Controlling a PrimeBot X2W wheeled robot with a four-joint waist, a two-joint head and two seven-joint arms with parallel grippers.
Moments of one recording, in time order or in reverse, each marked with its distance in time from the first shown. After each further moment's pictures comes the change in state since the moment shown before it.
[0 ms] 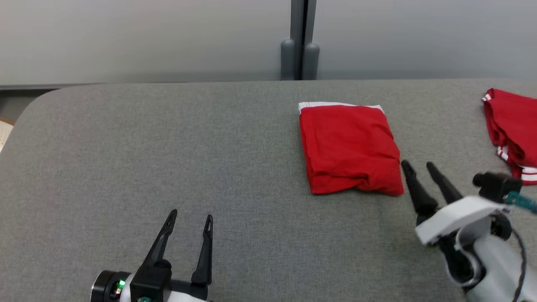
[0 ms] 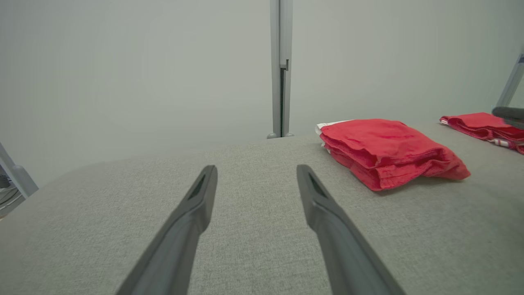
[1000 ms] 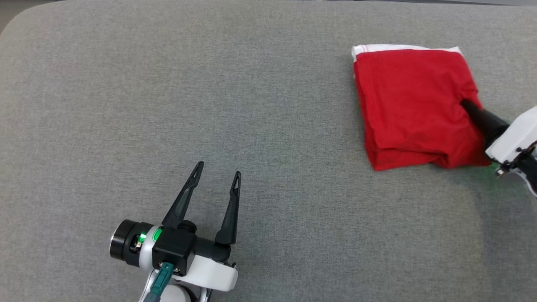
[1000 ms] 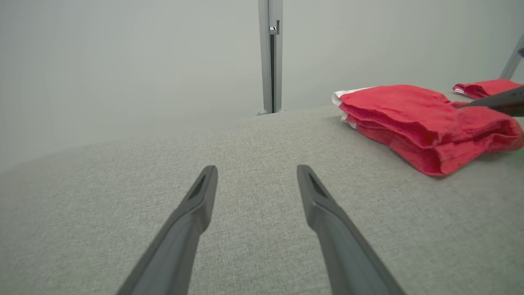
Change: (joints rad) left arm -0.189 0.000 -0.111 -0.002 0.006 0.016 0.000; right arm -0.363 -0.278 0.157 0.099 0.534 0.000 0.441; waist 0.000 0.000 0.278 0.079
